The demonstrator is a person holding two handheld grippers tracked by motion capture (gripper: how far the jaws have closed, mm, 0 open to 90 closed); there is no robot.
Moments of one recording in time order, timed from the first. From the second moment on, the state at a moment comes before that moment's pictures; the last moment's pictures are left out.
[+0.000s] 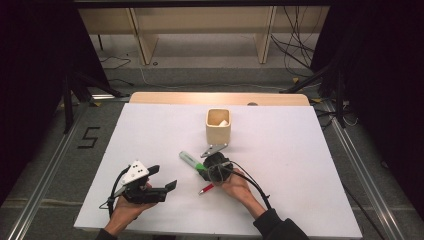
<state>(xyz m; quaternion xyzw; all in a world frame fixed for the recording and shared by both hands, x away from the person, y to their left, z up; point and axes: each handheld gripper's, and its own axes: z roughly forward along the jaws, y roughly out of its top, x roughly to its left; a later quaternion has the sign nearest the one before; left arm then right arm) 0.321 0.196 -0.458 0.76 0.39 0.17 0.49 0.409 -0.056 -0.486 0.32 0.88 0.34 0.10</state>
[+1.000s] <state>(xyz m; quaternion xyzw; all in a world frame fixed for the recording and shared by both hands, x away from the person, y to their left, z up) 0.324 0.201 -0.458 0.76 0.40 0.17 0.49 0.359 -0.122 -0.435 0.28 0.85 0.43 0.10</state>
